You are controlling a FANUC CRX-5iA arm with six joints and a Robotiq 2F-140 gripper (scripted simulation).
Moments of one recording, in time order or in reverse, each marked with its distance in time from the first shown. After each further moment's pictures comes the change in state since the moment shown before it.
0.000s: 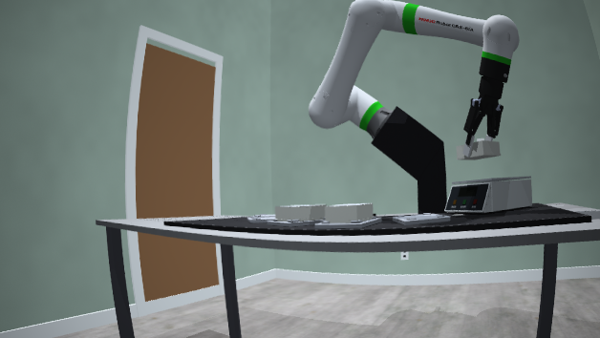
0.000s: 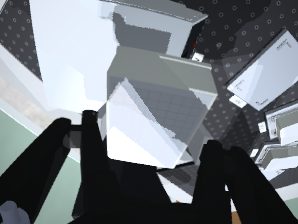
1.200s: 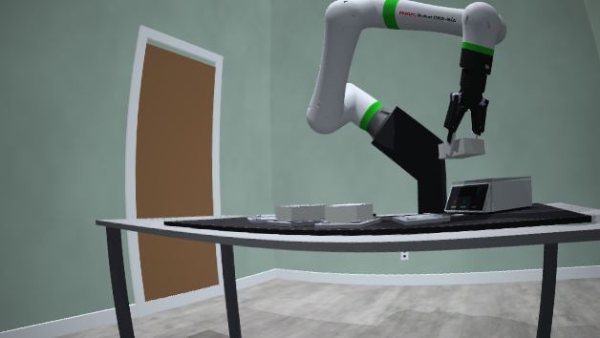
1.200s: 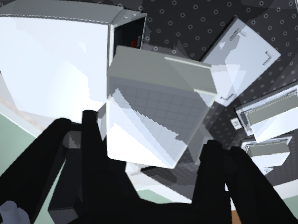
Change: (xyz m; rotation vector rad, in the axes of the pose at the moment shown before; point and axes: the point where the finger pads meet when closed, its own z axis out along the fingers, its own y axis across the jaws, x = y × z) arm 0.016 0.095 -0.009 0.028 -0.001 0.047
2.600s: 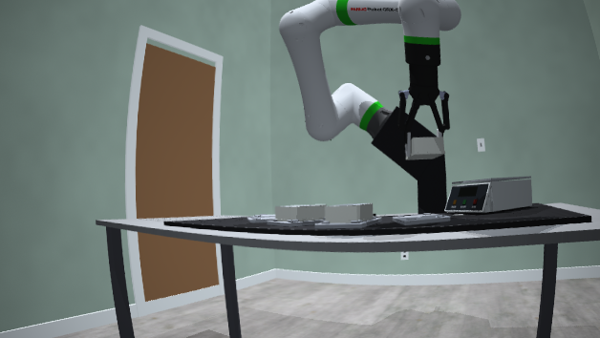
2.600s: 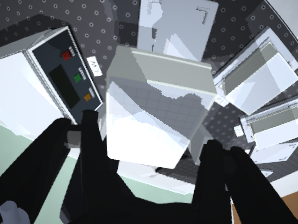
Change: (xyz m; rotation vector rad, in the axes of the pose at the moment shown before) arm -0.014 0.127 0.008 0.174 0.001 0.302
